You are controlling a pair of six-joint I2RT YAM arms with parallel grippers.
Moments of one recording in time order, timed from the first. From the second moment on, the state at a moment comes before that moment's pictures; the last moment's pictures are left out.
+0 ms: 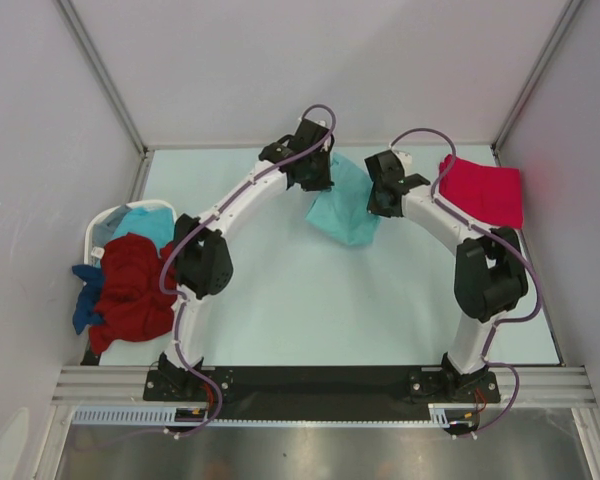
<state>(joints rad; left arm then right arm) -0.61 2.17 2.12 -0.77 -0.02 -0.54 0.42 1.82 1.45 -0.56 0.33 0.58</state>
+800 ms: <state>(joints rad) -0.56 2.07 1.84 -0.76 -0.13 -0.53 0.44 1.90 1.41 -0.53 0.26 0.59</state>
